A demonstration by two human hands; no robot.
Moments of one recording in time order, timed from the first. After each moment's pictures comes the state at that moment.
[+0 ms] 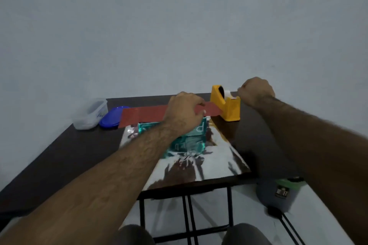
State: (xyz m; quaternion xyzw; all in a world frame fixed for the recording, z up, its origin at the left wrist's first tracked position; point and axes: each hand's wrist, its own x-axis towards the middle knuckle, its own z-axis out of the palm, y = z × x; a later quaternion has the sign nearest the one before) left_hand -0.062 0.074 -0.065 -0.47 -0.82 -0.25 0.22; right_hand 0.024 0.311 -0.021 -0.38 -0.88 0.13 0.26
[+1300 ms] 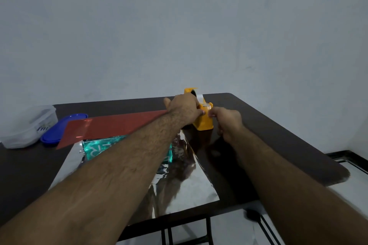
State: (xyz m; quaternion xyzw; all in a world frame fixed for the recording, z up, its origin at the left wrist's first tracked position) left_hand -0.093 0.246 -0.062 -0.35 -0.92 -0.17 0.09; right_hand 0.012 0.340 -0.094 -0.40 -0.60 0.62 0.31
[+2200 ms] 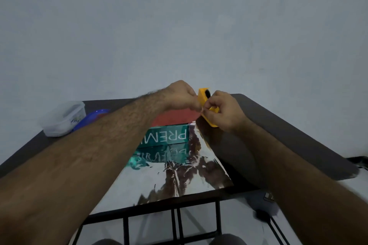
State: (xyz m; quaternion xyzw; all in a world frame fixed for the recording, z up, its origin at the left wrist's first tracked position) left_hand -0.091 0.137 -0.005 -0.40 -0.84 -0.34 -0.09; right_hand 0.030 0.298 -0.067 -0.01 -0.91 0.20 0.35
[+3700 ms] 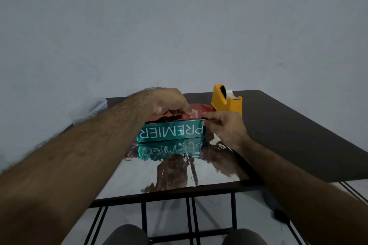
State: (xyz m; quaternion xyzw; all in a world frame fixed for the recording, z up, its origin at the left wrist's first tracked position) left_hand -0.102 0.077 -0.012 -0.30 -0.87 -0.30 -0.24; right_hand 0.024 0.257 -0.127 -0.02 -0.86 0.39 0.34
